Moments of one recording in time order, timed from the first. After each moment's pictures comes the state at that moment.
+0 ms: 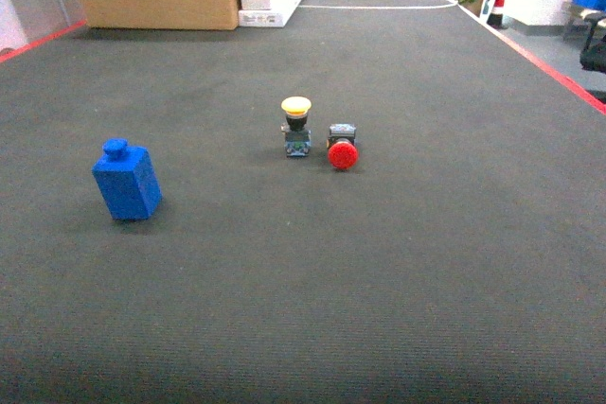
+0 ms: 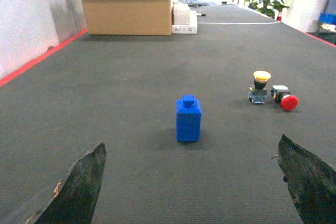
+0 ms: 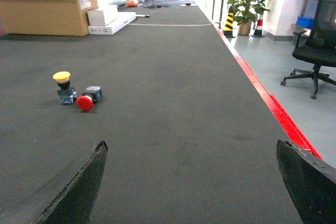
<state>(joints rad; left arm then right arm) 0.00 0.01 0.01 0.00 0.00 0.00 0.00 0.01 0.01 -0.01 0.00 0.00</state>
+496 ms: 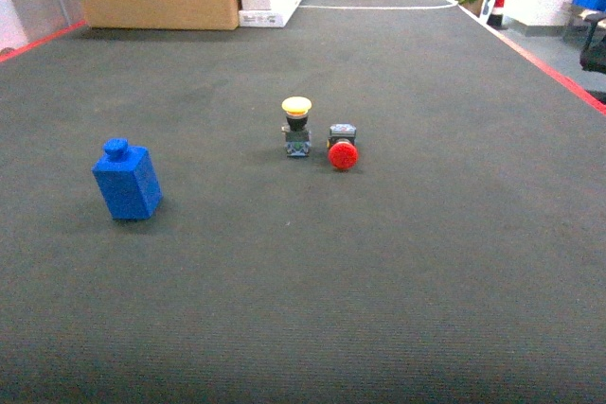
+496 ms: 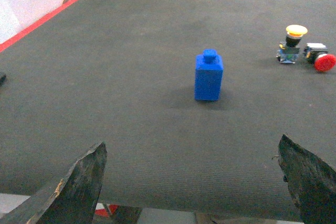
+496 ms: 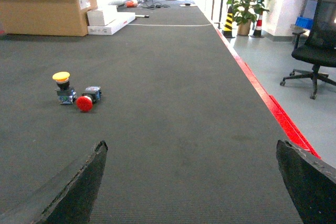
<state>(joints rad) -0.13 0.19 0.04 -0.03 -0.24 -0.01 0.00 0.01 0.01 0.00 0.00 0.00</state>
